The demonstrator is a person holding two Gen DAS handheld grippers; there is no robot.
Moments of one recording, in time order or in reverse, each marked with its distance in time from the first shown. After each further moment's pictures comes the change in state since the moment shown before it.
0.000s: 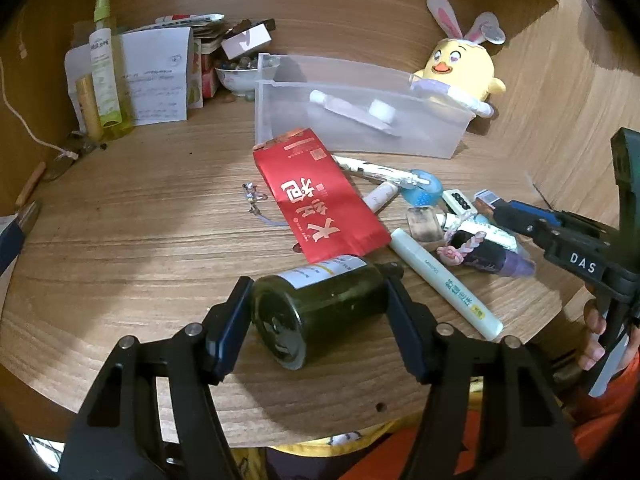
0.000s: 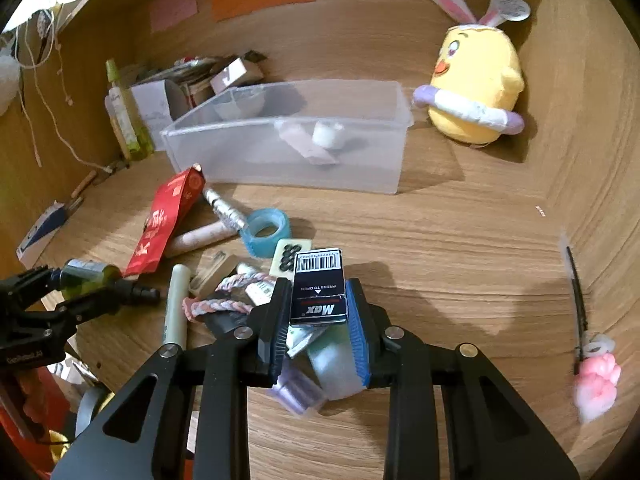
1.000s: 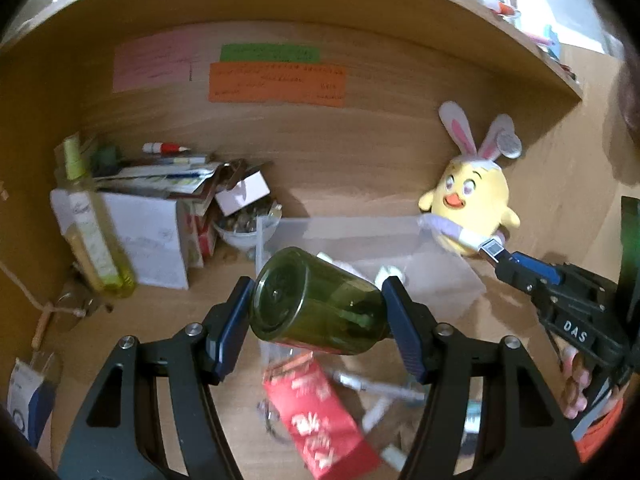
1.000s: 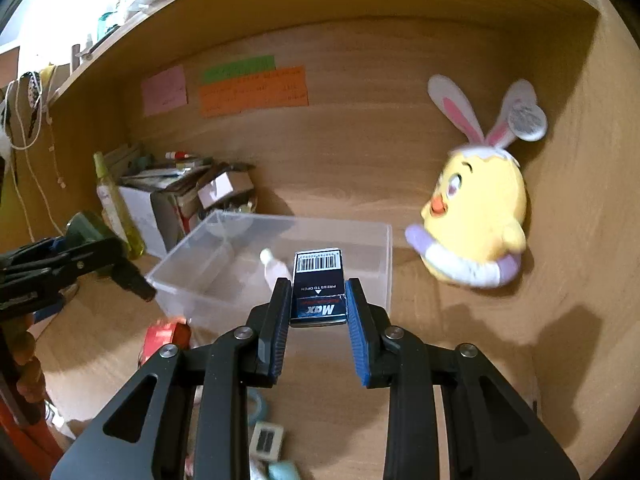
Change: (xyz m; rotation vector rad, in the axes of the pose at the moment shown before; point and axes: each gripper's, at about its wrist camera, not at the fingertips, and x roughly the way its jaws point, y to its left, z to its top) left arm -0.009 -0.004 0.161 0.019 -0.252 0.026; right arm -0.007 -0.016 0.120 -0.038 -0.221 -0.001
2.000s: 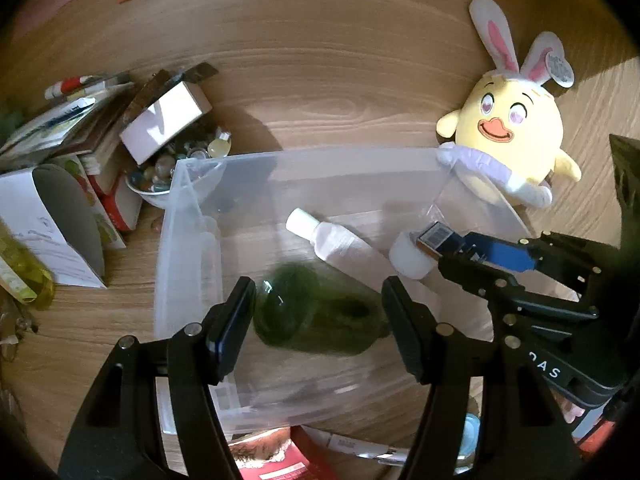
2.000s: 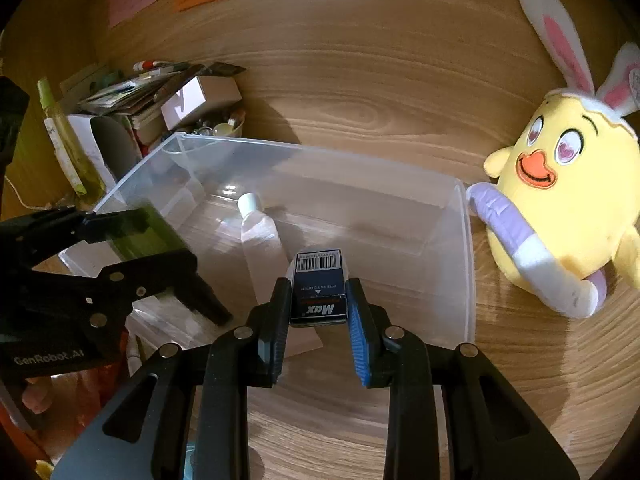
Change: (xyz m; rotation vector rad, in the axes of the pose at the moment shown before) left arm 0.142 -0.013 -0.001 0.051 0.308 -0.046; right arm 0.134 0.007 0.002 -0.093 0.301 0.014
